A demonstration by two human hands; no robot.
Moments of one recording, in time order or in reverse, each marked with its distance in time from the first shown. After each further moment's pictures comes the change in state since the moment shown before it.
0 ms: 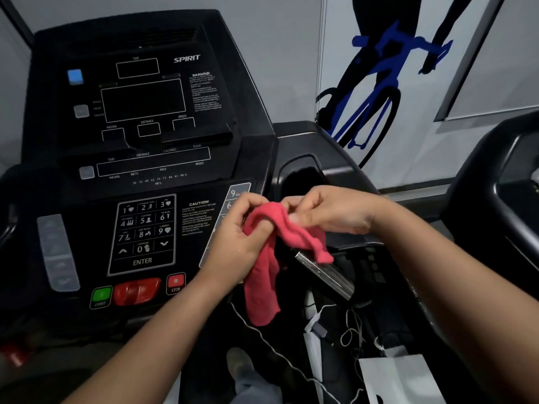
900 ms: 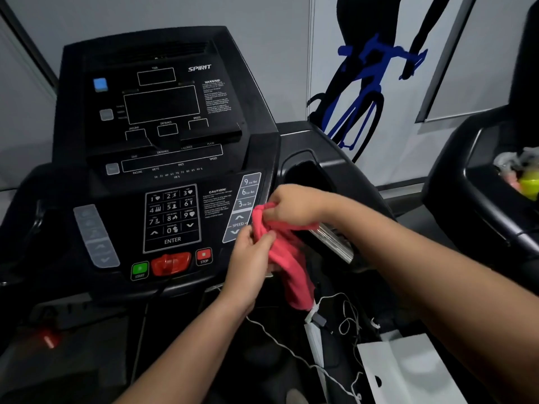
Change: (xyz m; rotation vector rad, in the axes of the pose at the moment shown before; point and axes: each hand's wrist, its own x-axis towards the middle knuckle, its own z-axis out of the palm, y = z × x) left_hand -0.058 0.006 0.002 -0.224 0.184 -0.582; right_hand 0.037 -0.026 0.073 -0.998 0.398 0.300
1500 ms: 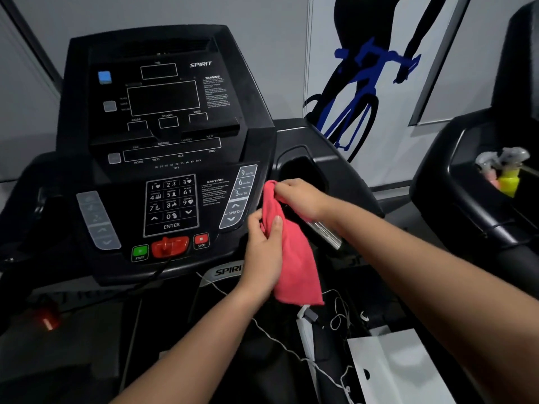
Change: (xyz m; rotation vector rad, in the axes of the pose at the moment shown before) left_hand -0.017 -0.019 0.019 0.062 0.030 0.241; right_hand -0.017 0.014 0.019 0.533 0.221 0.110
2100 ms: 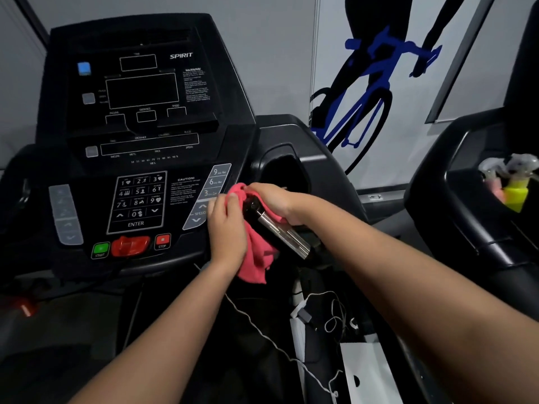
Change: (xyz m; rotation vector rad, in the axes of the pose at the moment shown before) left_hand 0.047 0.001 0.033 0.326 0.376 0.110; right_hand 0.010 0.018 -0.020 0.335 -0.283 0.196
